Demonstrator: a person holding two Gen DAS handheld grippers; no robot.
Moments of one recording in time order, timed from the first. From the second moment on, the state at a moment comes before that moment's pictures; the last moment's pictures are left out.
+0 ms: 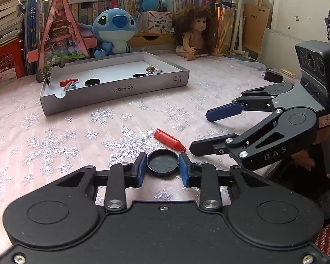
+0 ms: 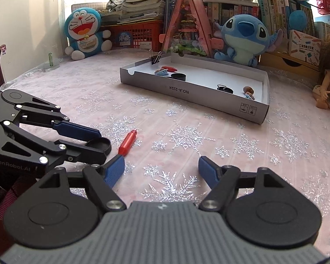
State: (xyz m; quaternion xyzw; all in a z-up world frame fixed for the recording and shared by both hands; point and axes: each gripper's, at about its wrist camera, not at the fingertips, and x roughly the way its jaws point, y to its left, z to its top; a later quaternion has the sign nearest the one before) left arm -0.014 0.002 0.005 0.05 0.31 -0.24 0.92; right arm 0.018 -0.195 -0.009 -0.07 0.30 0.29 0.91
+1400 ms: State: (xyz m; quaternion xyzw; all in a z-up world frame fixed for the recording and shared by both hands) left arm 0.015 0.019 -0.009 0.03 0.28 -0.10 0.95; right arm 0.029 -0.148 -0.015 -0.11 0.27 0.27 0.92
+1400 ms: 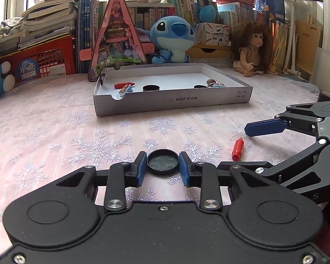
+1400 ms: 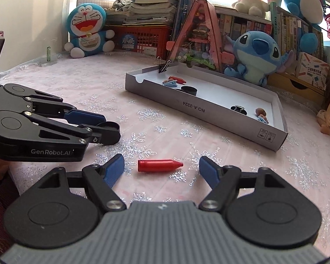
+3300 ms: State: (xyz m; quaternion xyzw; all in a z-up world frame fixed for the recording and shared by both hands) left arm 0.054 0.013 0.029 -0.02 0.28 -0.07 0.96; right arm 0.064 -0.187 0.015 -0.01 0.27 0.16 0.95
